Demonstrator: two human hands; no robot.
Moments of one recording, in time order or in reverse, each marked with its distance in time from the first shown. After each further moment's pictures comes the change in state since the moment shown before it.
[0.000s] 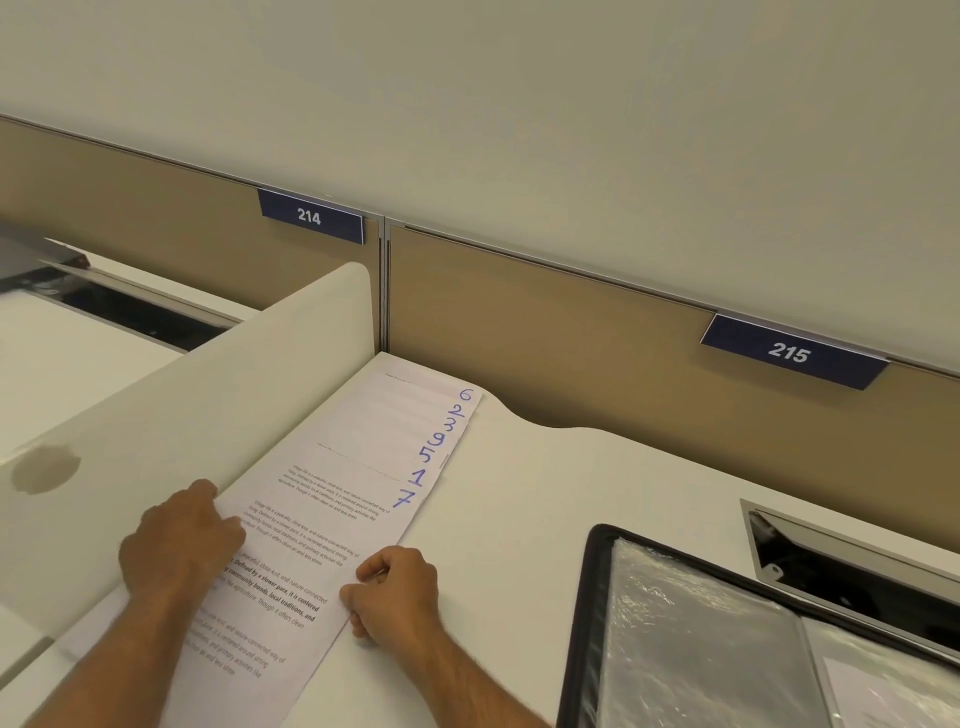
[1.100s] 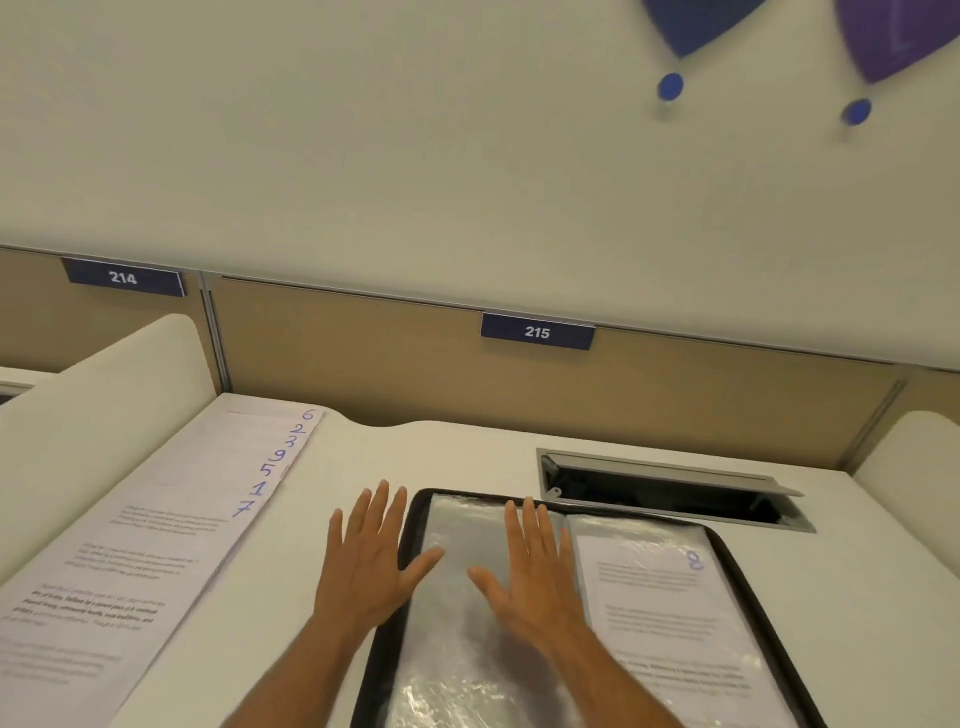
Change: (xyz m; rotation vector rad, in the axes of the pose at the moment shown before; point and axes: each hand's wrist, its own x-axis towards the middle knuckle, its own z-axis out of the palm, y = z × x) left_hand -0.261 0.197 0.062 -0.046 -0.035 0.976; right_hand -0.132 0.143 -0.285 -0.905 0.578 -0.262
